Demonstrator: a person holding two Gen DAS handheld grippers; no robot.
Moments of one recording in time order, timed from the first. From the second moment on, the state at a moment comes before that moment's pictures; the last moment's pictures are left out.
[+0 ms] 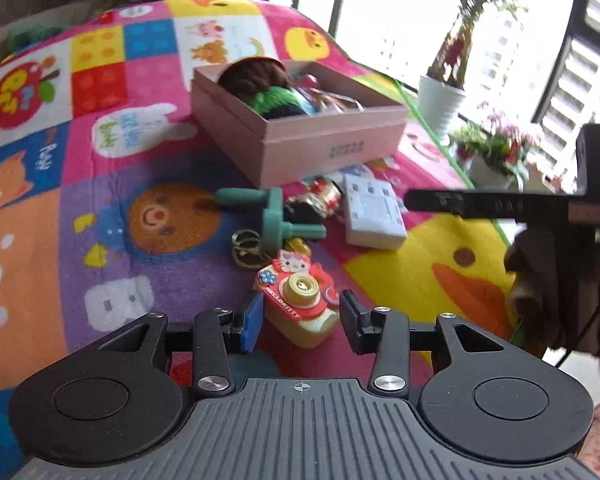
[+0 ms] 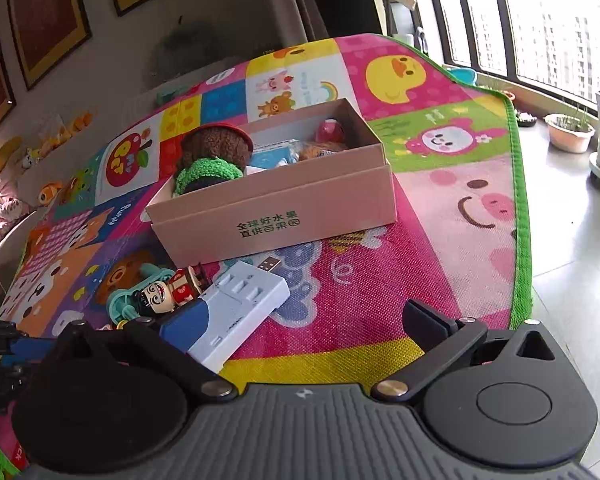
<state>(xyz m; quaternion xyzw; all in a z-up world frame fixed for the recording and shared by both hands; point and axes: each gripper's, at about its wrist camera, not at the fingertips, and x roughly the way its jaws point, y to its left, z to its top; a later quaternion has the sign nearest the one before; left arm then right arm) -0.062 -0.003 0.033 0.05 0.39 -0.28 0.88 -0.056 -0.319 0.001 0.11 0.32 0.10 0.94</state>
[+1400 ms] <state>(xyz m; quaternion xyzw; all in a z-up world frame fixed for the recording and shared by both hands) -0.077 -0.015 0.036 0.03 0.36 -0.31 0.88 -0.054 -0.327 -0.003 0.15 0.33 0.13 0.93</state>
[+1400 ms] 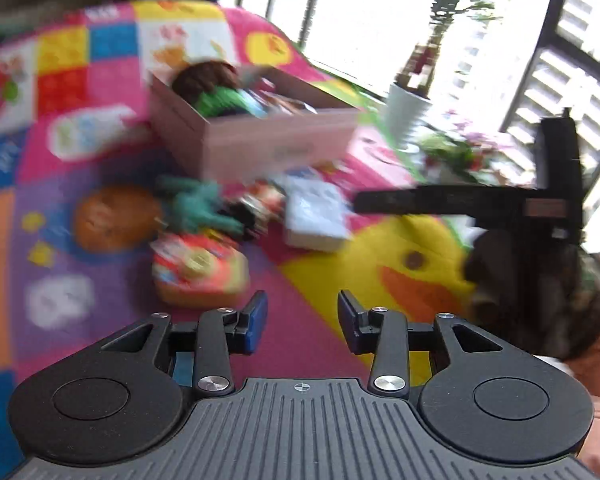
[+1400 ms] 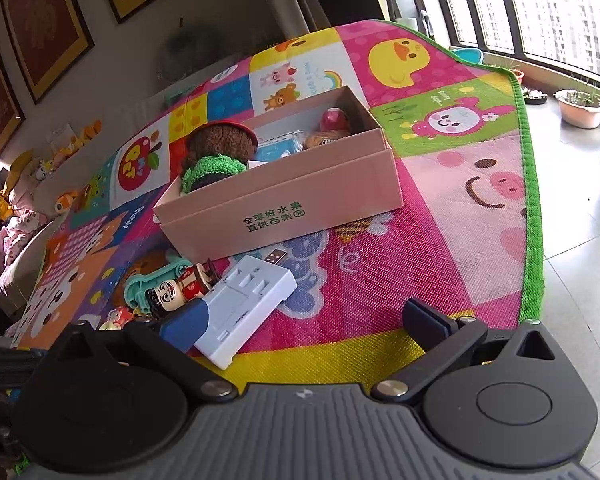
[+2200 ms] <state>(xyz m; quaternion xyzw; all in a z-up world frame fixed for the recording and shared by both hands) -0.030 -0.021 0.017 -0.02 0.36 -0.26 0.90 -0.054 -0.328 -0.004 0.15 0.33 0.13 0.93</state>
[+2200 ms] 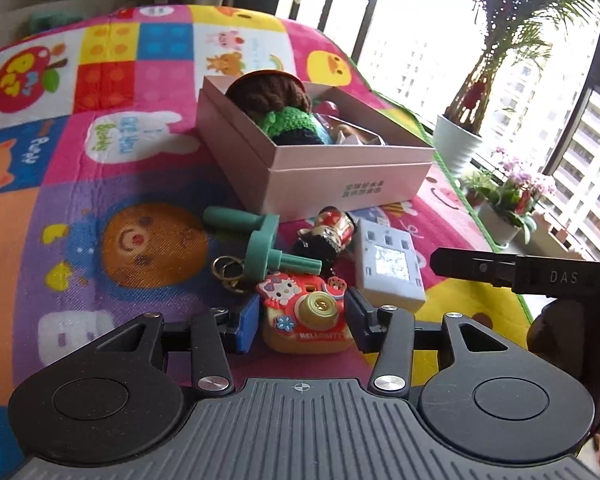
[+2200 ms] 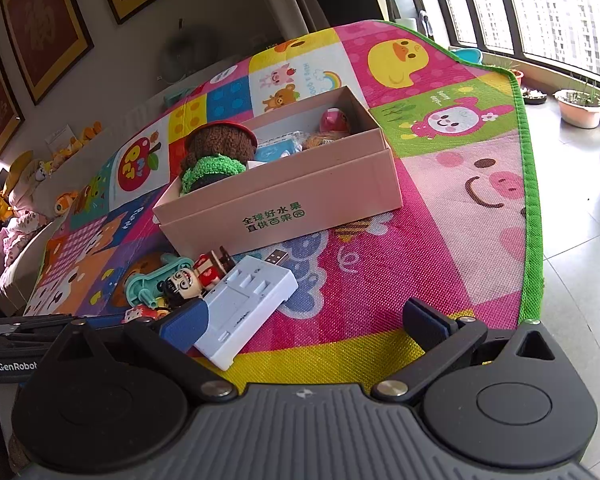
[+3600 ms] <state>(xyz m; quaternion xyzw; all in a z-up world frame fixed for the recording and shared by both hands) 0.012 -0.083 0.021 0.08 0.38 -0.26 0.88 -0.057 -0.342 -0.007 0.20 0.31 0.14 0.92</state>
